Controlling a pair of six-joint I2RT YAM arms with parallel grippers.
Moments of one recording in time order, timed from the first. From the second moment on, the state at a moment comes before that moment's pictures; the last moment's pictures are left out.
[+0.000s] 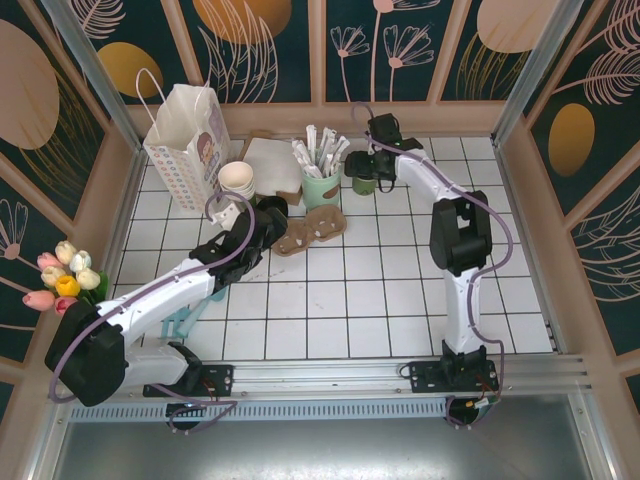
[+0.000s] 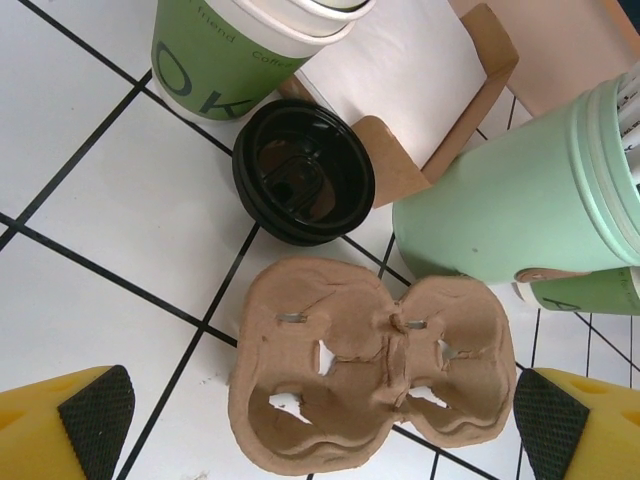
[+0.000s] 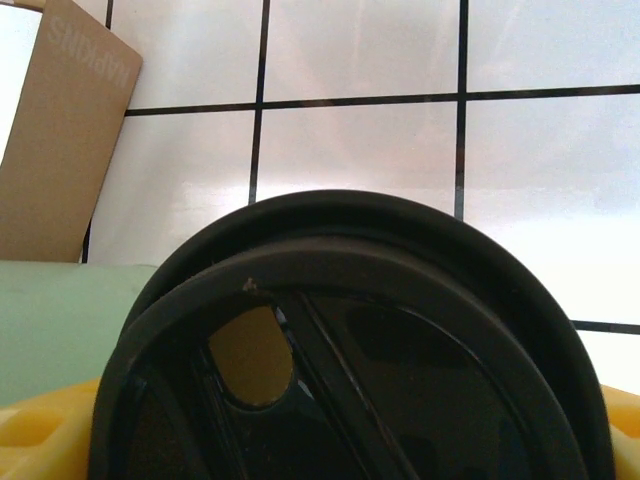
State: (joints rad) left arm -0.67 1.27 0.79 -0.26 -0.40 -1.18; right arm 0.34 2.19 1.88 -0.64 -0.06 0.30
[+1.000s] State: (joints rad) left arm -0.64 1.17 0.79 -0.25 -0.47 -1.18; right arm 0.36 2.11 1.84 -0.68 -0.04 0.30
